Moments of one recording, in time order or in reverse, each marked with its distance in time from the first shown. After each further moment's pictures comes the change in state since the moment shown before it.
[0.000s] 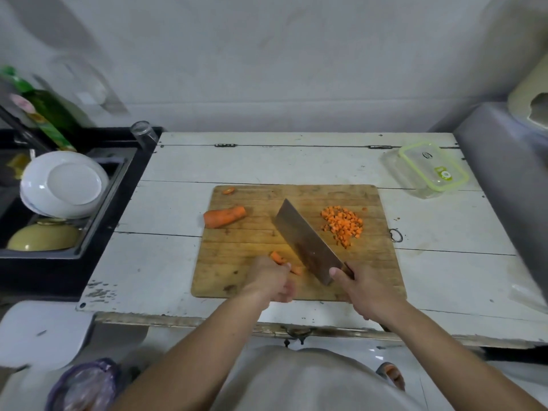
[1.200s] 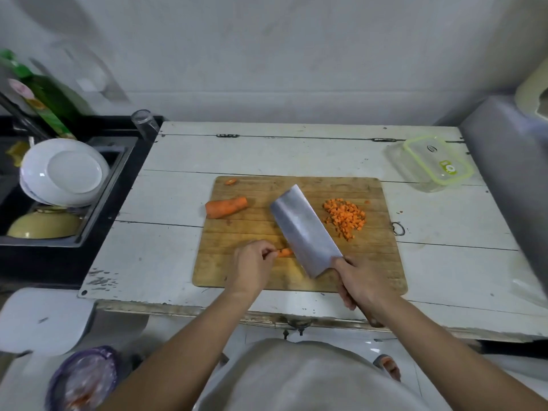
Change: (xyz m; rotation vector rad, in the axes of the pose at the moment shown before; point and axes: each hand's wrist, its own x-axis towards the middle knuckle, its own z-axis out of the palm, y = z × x) left_hand 0.029 -0.035 -0.028 0.511 0.345 0.661; right_hand 0.005 -0.005 0.017 0.262 0.020 0.095
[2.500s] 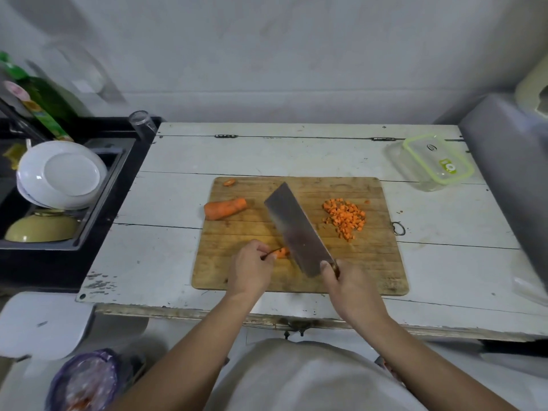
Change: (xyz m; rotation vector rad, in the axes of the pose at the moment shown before) left_hand -0.003 0.010 -0.002 -0.126 -0.032 -0.212; right_hand -0.004 0.005 0.026 -0.359 0.245 -0.247
